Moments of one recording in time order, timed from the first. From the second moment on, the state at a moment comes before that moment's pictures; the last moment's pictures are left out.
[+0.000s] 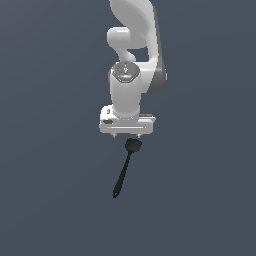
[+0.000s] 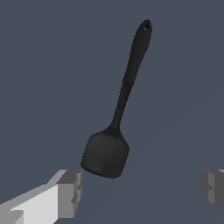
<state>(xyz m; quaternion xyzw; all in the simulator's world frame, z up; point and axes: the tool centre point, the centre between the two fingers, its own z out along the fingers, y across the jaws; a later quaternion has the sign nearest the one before) -0.012 -0.006 0.160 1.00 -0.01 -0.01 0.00</state>
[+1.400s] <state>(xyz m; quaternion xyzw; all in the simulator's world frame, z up) 0.001 0.001 0.145 1.00 -0.01 -0.02 0.01</state>
